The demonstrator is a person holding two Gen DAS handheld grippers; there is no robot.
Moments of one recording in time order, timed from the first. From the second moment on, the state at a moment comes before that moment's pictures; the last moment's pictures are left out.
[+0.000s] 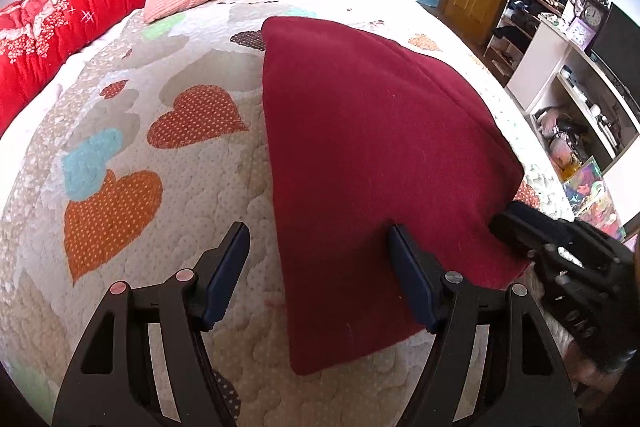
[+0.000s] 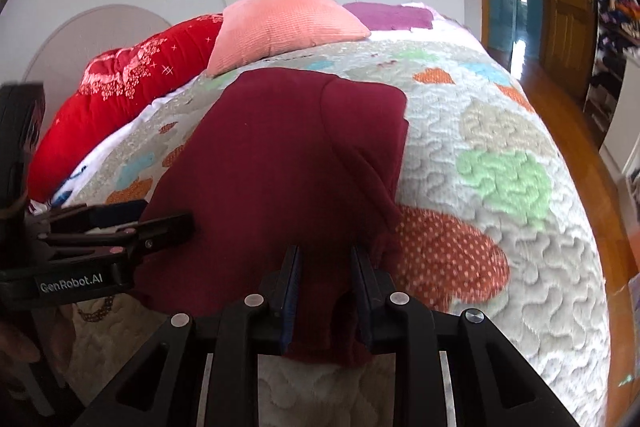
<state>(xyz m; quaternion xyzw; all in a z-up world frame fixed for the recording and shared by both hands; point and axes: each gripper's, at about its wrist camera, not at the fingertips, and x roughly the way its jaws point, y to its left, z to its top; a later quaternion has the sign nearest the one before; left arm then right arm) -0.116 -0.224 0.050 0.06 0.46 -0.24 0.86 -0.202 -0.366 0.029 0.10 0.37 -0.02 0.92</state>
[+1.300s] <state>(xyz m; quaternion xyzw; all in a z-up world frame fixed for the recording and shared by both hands) -0.046 -0.240 0.026 -0.05 0.49 -0.32 0.81 -0.117 -0.421 0.007 0.27 0.35 0.06 0.90</state>
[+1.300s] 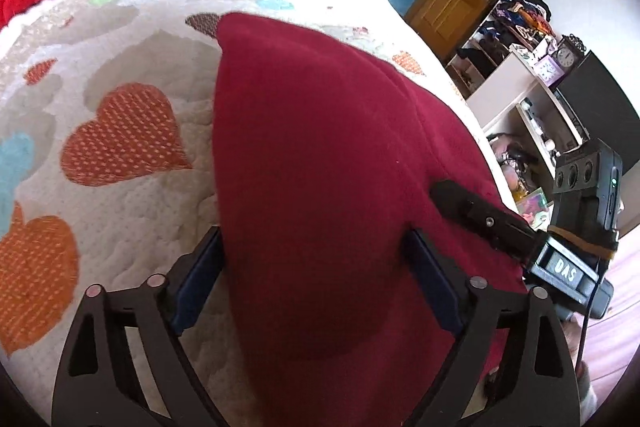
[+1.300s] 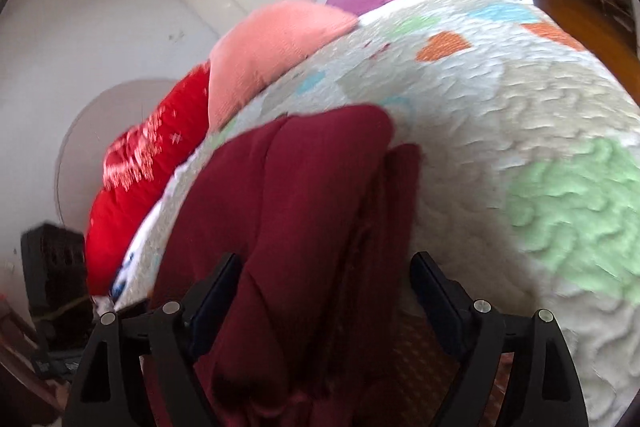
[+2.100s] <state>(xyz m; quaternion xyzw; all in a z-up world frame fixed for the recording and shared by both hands) -0.090 -0.154 0.072 -0.01 0.47 -0.28 0.84 -0.147 -0.327 0.053 0.27 0.33 0.09 0.90</state>
